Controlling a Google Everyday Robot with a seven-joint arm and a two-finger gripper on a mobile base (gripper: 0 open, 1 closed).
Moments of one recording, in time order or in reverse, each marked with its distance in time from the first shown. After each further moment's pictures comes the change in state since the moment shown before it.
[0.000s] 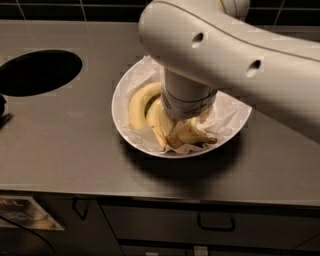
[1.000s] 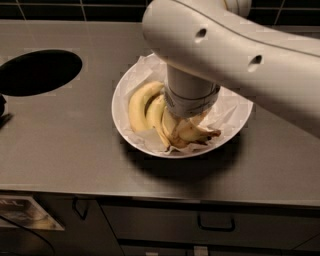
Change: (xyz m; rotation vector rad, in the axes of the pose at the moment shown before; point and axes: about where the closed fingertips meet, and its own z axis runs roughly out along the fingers) arm -0.001 0.000 0.001 -0.015 0.017 -0.007
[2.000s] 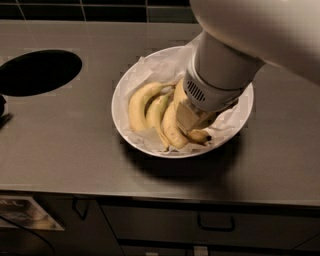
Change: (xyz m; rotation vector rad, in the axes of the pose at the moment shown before) arm 0.019 -0.014 -0.060 -0.057 -0.137 -0.185
